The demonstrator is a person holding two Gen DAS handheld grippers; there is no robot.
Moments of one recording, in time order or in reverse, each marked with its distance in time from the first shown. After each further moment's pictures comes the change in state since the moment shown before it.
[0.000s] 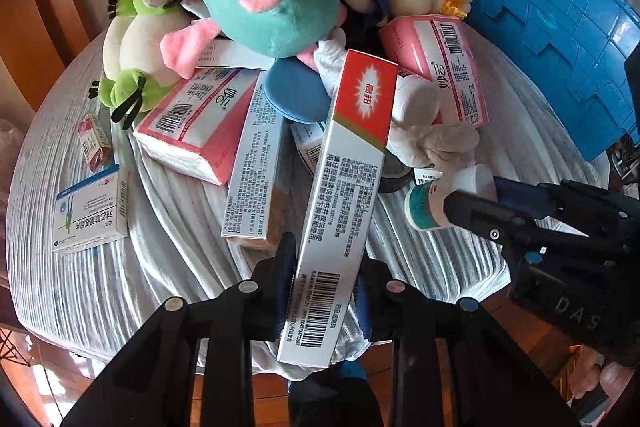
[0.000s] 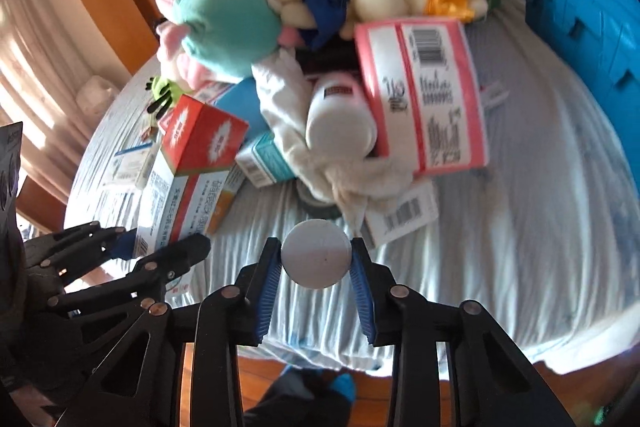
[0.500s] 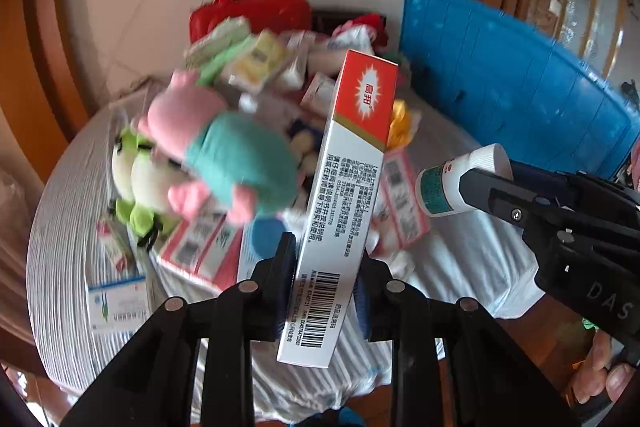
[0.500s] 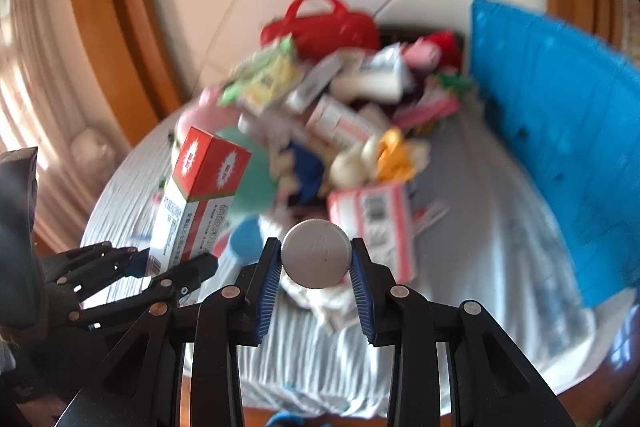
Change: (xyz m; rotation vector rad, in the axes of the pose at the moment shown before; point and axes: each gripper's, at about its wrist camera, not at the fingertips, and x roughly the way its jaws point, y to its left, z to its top) left arm -0.091 -0.004 0.094 0.043 -0.248 -0.033; right arm -0.129 0.000 0.057 -0.016 -0.274 -0.102
